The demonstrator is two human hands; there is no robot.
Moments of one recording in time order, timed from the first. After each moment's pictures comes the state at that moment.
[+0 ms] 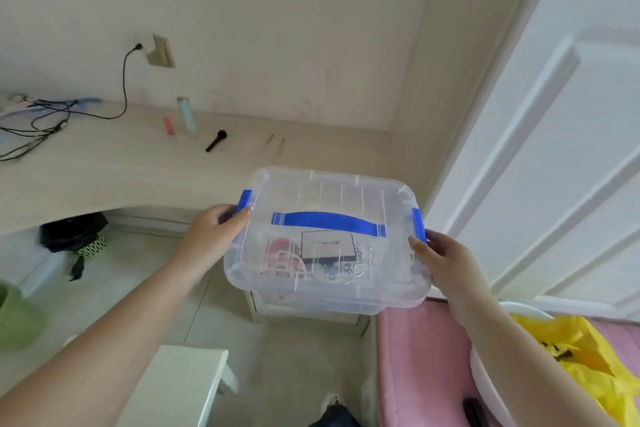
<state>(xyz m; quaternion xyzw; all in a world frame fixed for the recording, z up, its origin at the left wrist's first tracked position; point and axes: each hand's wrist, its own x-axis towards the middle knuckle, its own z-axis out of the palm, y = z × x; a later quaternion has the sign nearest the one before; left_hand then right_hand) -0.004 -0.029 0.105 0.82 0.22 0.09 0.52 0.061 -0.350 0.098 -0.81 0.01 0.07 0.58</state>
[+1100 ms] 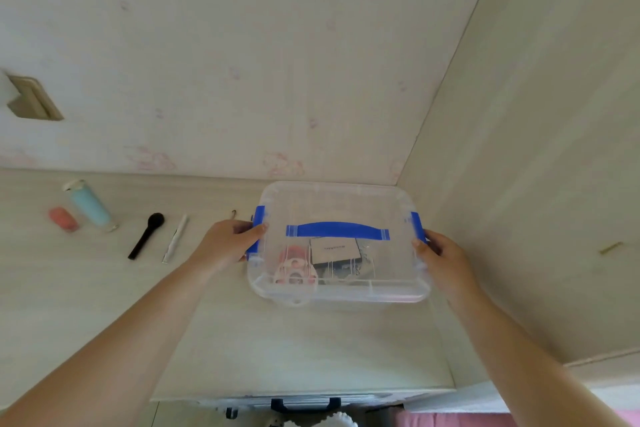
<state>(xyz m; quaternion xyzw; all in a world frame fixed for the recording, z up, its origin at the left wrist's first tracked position) 0.375 0.070 0.080 0.81 0.22 -0.07 0.54 0.417 -0.258 0.057 -0.81 0.12 0.04 0.57</state>
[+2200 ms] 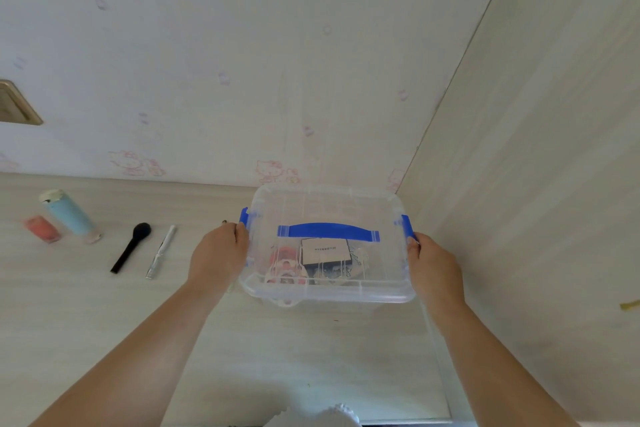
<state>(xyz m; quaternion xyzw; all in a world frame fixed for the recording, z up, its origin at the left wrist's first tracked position) 0.413 0.061 0.051 0.93 0.23 0.05 0.29 0.453 -0.245 0.057 -0.97 0.06 -0.02 0.23</state>
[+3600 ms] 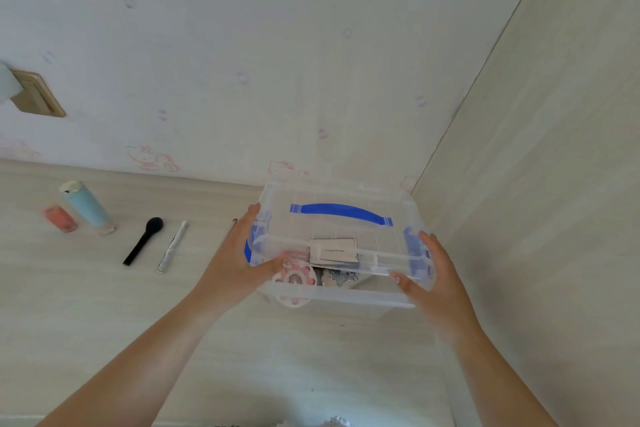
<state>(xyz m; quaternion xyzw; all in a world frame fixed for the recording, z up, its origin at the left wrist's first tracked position) 0.372 0.050 0.078 0.84 0.10 0.04 0.53 0.418 -0.242 0.077 -0.87 -0.03 0.04 0.48</state>
